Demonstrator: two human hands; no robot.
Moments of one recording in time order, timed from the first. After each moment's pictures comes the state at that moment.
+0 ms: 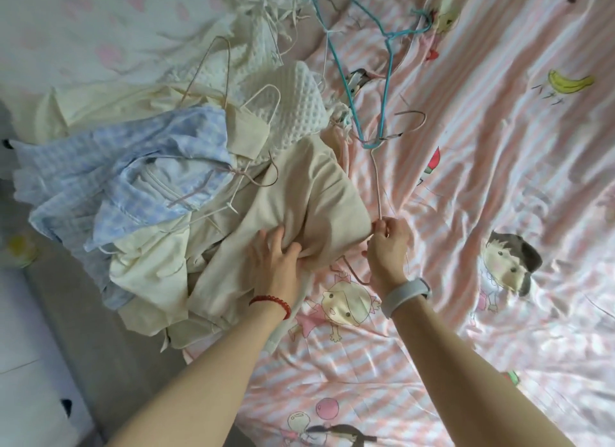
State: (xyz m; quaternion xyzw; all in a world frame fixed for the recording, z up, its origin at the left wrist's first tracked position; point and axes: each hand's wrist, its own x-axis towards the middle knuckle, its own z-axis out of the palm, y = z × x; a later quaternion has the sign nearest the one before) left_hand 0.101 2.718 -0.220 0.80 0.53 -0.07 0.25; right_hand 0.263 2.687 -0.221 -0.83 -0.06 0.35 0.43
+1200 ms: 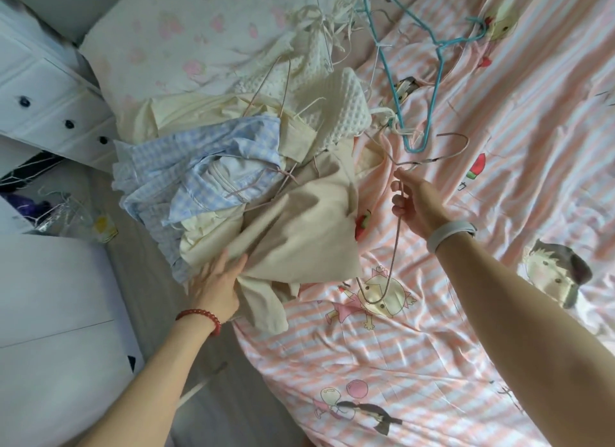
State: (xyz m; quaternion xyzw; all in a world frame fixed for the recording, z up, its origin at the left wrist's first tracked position) left_hand -0.045 2.730 -0.139 0.71 0.62 -0.23 0.24; right_hand 0.300 2.748 -0.188 -0.61 -0.03 0.60 0.52
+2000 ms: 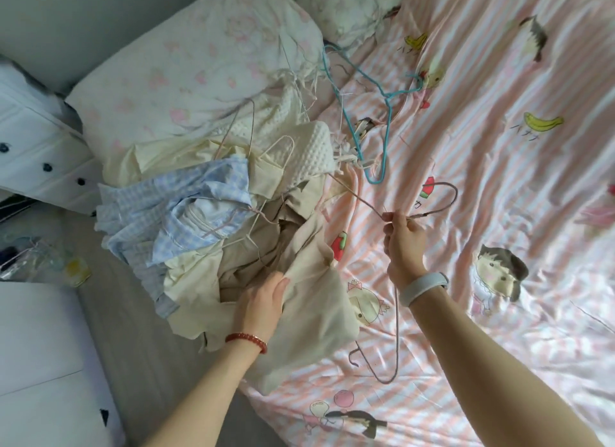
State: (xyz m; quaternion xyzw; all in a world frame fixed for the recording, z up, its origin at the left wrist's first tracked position) left_hand 0.035 2.695 -0.123 0.77 0.56 0.08 0.29; right_hand 0.270 2.692 -0.131 -0.72 -0.02 0.38 0.58
